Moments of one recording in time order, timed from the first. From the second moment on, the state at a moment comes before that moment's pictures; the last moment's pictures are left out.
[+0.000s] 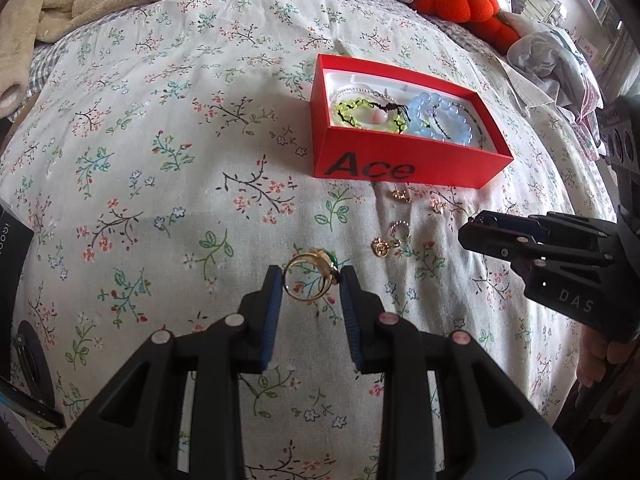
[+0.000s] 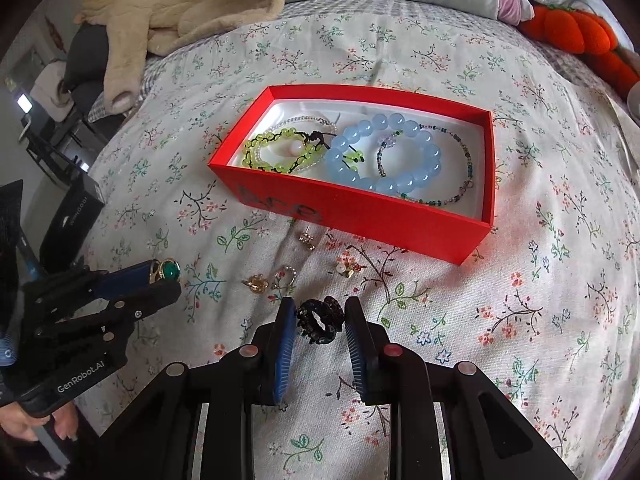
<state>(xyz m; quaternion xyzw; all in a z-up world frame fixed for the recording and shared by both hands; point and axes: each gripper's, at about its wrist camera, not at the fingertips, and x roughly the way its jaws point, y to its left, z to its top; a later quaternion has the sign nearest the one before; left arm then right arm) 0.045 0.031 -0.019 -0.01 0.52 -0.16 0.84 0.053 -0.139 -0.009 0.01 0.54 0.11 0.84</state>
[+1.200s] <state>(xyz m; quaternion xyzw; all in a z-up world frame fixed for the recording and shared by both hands) 0.122 -0.019 -0.009 -0.07 0.43 -0.20 0.88 0.095 -0.212 0.026 0.08 0.46 0.09 0.88</state>
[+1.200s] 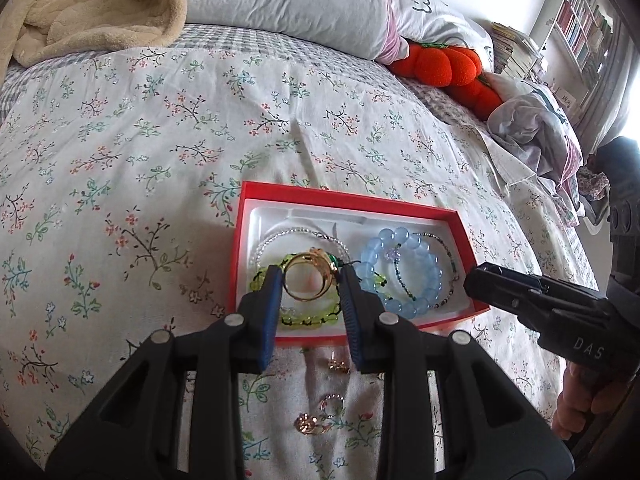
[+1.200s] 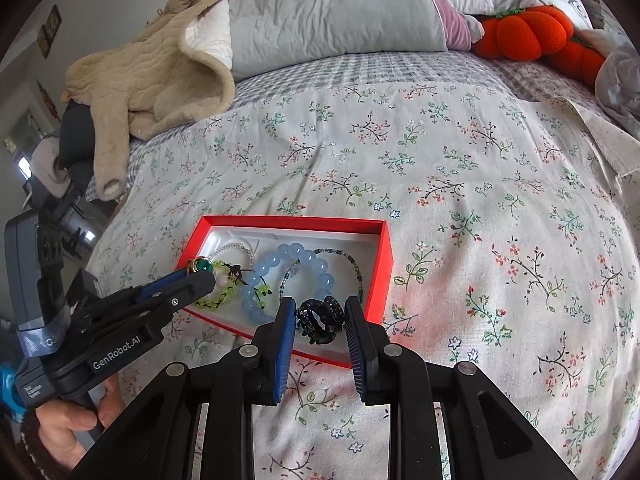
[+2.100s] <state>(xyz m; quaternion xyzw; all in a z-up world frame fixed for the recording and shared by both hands) 0.092 0.010 -0.003 -0.05 0.48 -0.14 0.86 0.103 -0.208 0.021 0.10 0.46 0.07 0.88</state>
